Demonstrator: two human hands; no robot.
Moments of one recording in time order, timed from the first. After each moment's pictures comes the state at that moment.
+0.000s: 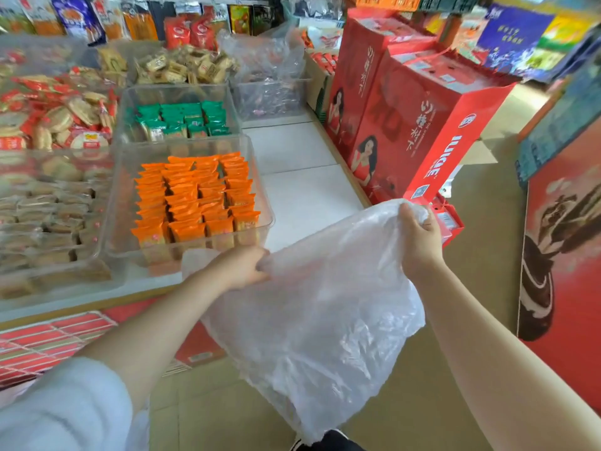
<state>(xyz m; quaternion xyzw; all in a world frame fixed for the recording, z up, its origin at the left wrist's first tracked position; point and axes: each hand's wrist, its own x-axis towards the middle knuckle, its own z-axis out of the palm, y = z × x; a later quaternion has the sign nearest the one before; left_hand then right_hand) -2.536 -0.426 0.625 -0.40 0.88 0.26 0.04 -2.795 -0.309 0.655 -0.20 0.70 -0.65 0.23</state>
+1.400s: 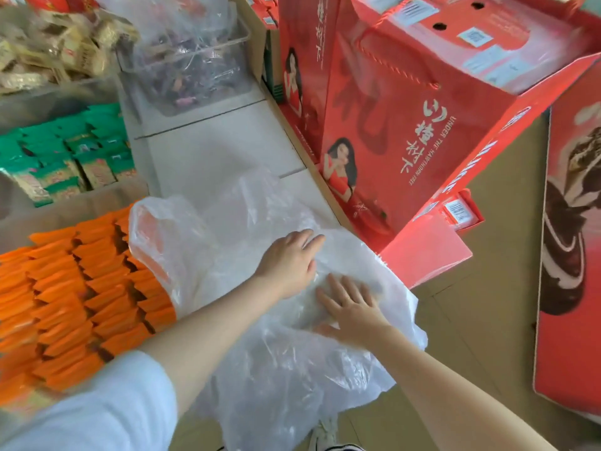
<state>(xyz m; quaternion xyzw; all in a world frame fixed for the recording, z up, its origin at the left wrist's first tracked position) -2.786 -0.561 0.538 -0.21 0.97 0.08 -0.02 -2.882 -0.407 0.496 -0.61 0.73 0.12 0.29</state>
